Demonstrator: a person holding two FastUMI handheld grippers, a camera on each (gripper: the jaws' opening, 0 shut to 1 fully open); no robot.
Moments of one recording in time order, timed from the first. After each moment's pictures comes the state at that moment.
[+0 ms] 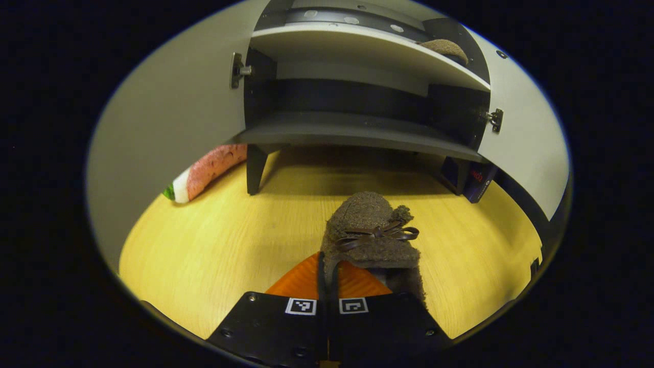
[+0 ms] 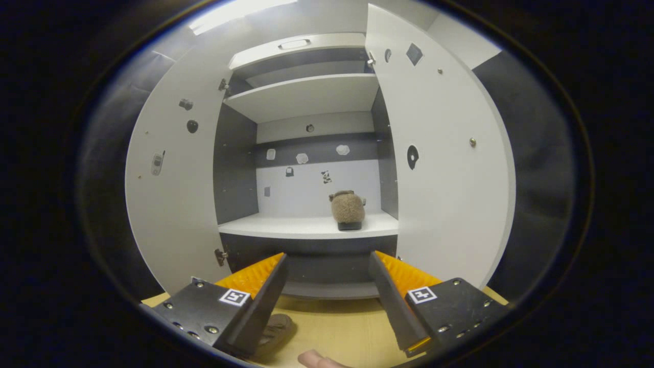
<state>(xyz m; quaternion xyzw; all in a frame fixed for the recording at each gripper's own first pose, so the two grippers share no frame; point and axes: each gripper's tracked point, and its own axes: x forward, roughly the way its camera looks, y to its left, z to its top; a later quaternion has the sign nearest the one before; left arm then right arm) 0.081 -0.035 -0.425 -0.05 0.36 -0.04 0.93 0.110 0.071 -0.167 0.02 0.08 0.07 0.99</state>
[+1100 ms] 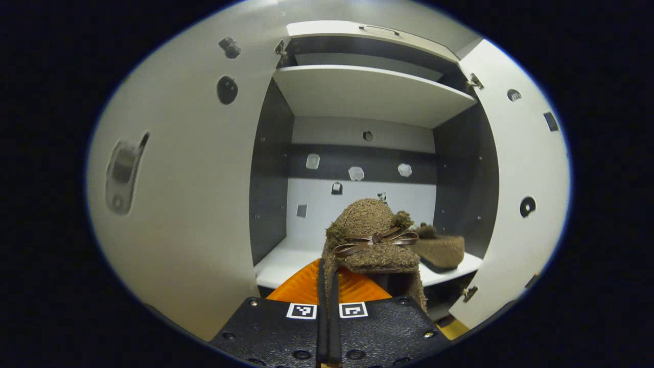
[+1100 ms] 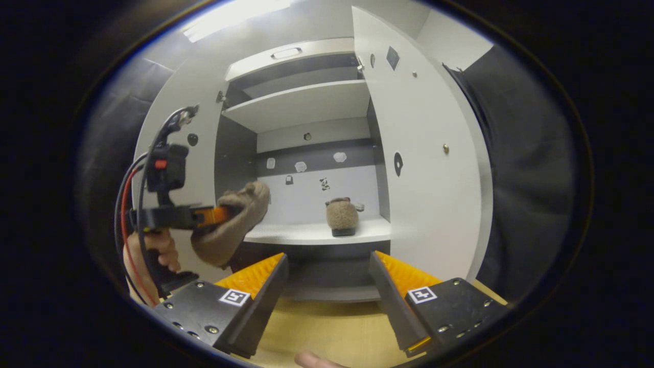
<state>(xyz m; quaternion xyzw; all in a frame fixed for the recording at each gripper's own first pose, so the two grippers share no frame) 0.258 -0.025 -0.065 -0.04 0.05 0.01 1.00 0.106 0.049 -0.146 0.04 0.06 0.09 0.99</state>
